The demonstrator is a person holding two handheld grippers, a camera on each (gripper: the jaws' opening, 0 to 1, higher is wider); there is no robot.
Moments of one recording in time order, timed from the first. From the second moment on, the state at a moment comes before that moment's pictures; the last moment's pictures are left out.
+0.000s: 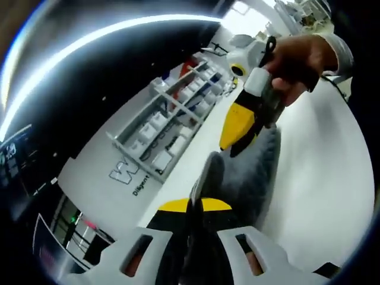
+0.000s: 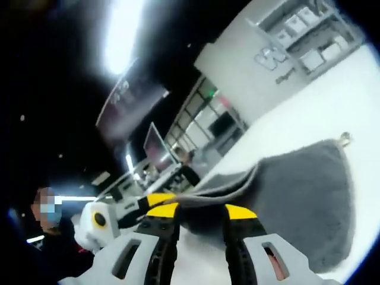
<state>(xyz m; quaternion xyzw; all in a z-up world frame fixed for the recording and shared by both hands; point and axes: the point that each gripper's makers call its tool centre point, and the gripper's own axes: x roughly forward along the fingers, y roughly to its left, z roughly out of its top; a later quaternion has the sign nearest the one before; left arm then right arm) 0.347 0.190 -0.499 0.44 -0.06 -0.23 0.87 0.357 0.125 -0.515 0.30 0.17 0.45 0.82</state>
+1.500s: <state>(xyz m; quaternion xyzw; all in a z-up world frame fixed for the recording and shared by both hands) 0.344 0.180 -0.495 0.57 -0.13 -0.19 0.79 0.350 0.131 -0.522 0.43 0.19 0.40 0.79</state>
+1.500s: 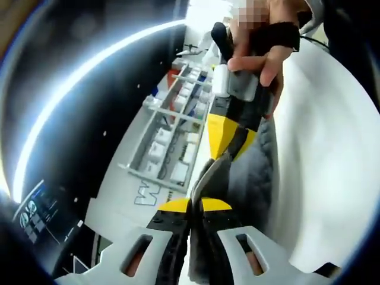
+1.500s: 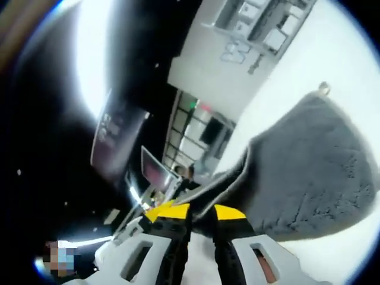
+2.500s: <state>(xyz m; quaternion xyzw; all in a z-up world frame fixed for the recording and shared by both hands) 0.326 0.160 -0.498 0.49 -0.13 -0.30 0.81 0.346 0.122 -0.509 0.29 0.11 0.42 0.85</state>
